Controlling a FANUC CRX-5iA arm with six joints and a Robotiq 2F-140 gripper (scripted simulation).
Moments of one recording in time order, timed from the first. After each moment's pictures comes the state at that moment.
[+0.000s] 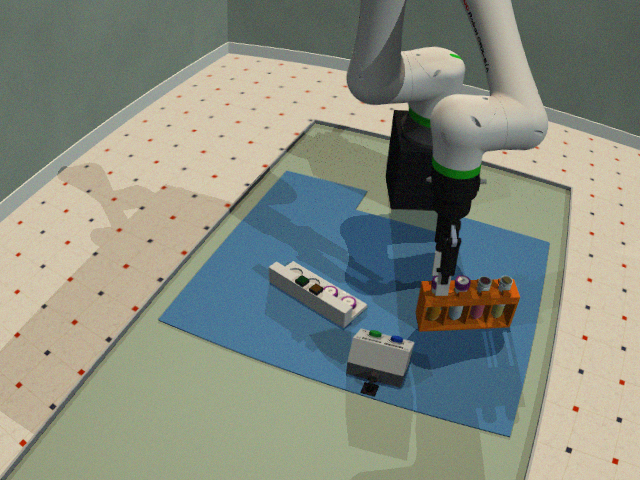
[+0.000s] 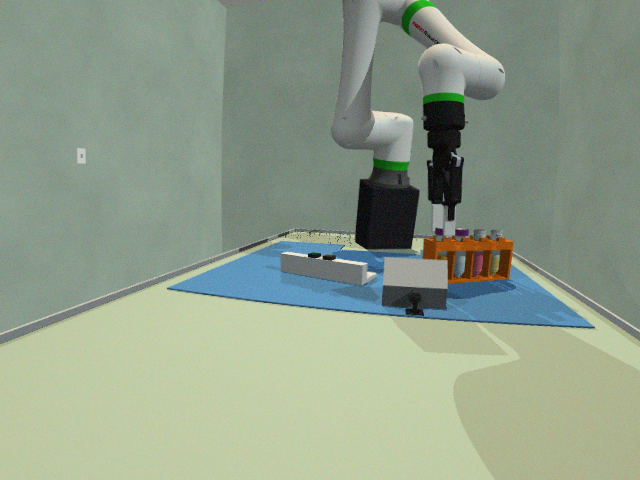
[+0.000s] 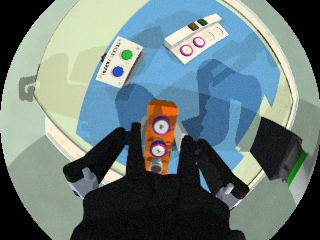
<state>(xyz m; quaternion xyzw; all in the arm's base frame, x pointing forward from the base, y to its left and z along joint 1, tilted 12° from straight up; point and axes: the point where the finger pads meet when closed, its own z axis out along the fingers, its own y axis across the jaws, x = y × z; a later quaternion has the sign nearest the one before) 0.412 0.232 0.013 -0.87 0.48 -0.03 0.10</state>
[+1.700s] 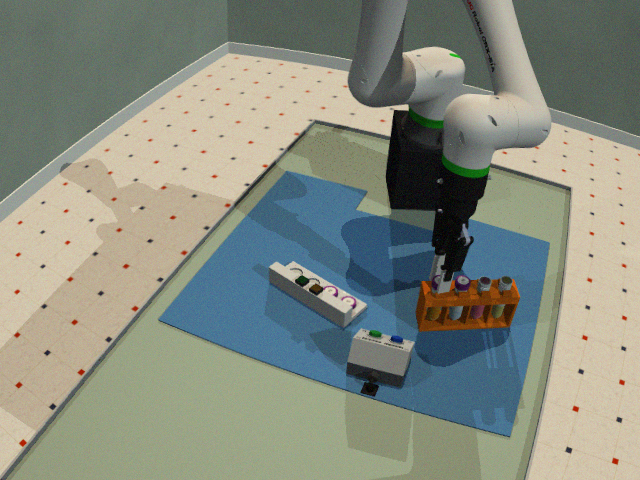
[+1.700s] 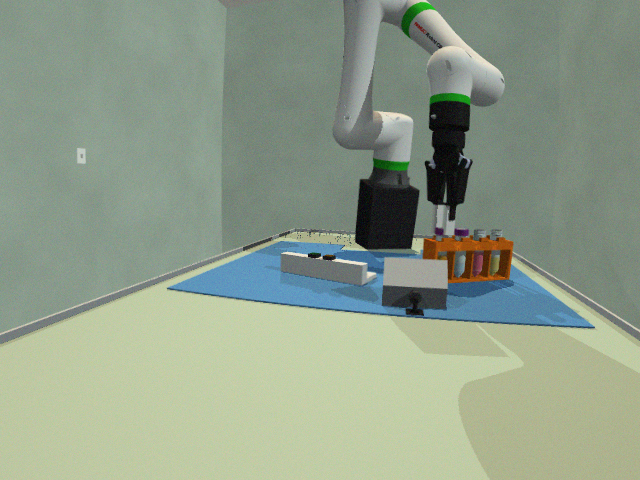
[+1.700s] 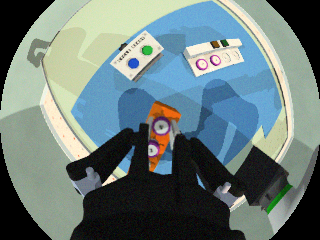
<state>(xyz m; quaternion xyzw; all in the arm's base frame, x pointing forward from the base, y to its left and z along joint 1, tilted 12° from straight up) 0.412 0.233 0.014 -0.93 0.35 -0.08 0.08</state>
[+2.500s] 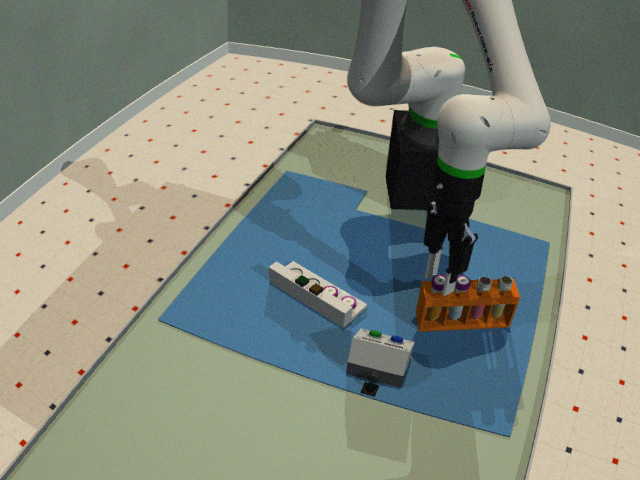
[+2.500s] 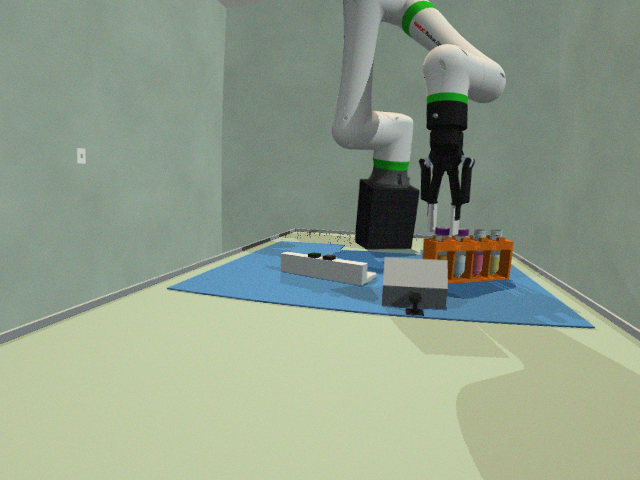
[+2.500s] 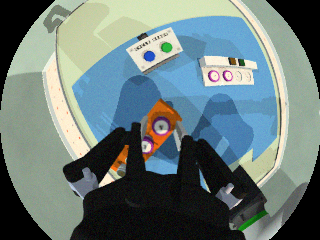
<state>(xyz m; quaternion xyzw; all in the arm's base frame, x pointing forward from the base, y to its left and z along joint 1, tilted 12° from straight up) 0.412 0.232 0.014 -0.97 0.22 -0.07 0.08</state>
